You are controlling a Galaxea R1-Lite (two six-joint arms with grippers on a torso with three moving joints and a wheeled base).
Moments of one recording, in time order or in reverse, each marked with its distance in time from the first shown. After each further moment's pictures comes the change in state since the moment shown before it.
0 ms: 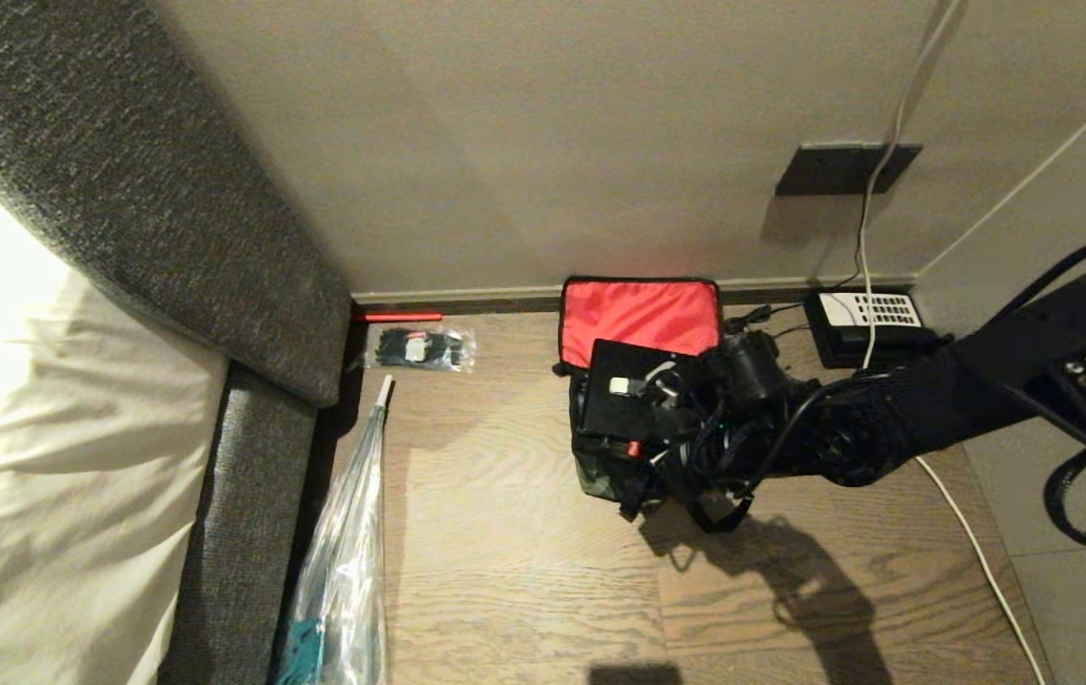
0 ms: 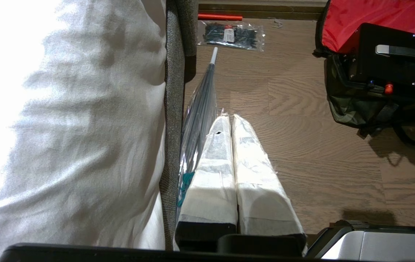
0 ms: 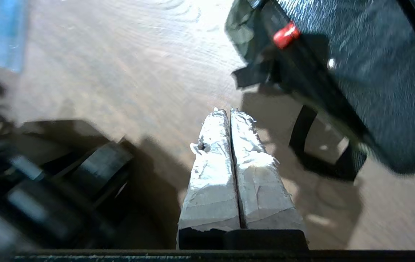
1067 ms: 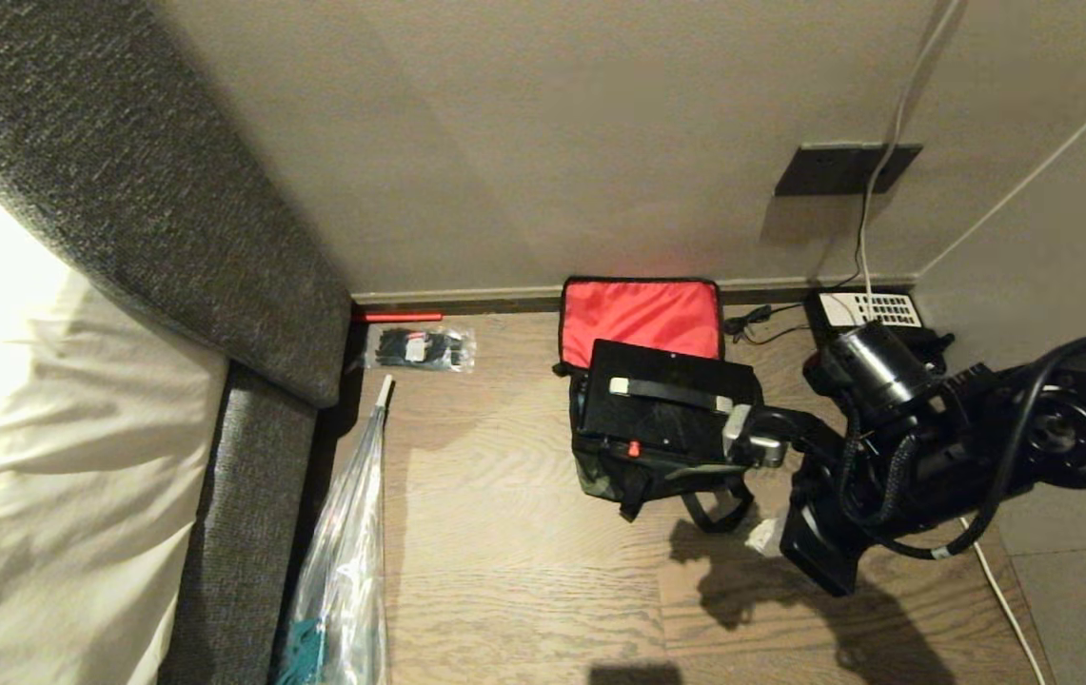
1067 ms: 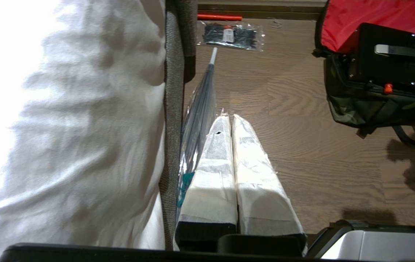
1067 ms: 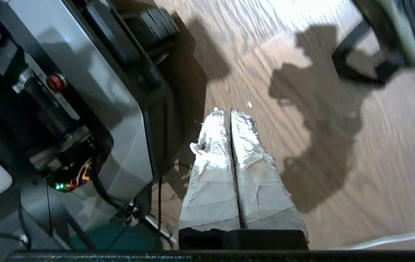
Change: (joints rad) left arm 0.000 0.000 0.000 0.000 0.000 0.000; right arm -0.024 -0.375 0.172 0.500 0.103 -0.267
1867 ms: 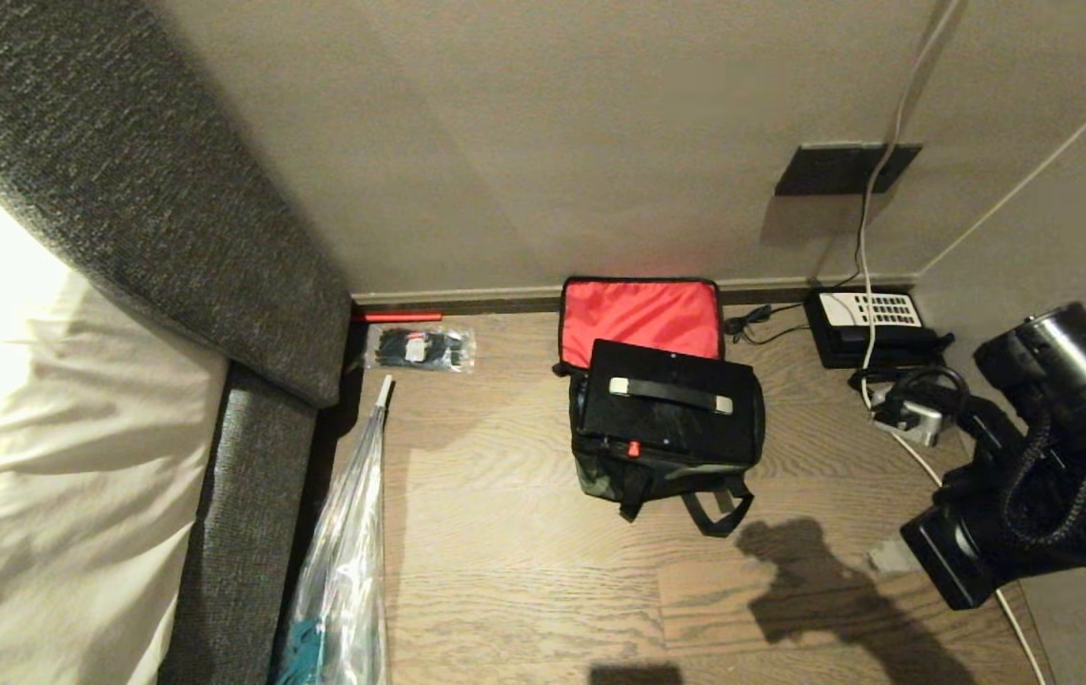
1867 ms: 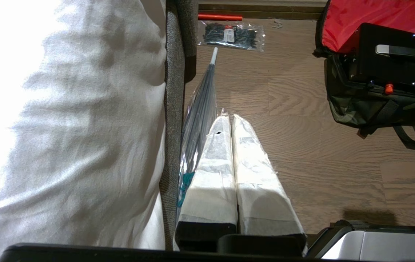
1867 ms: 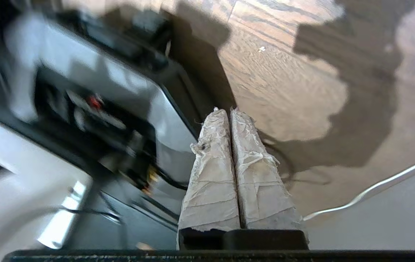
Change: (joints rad) left arm 0.000 0.000 0.000 0.000 0.000 0.000; right arm -0.123 -0.285 0.115 0.126 -0.025 0.421
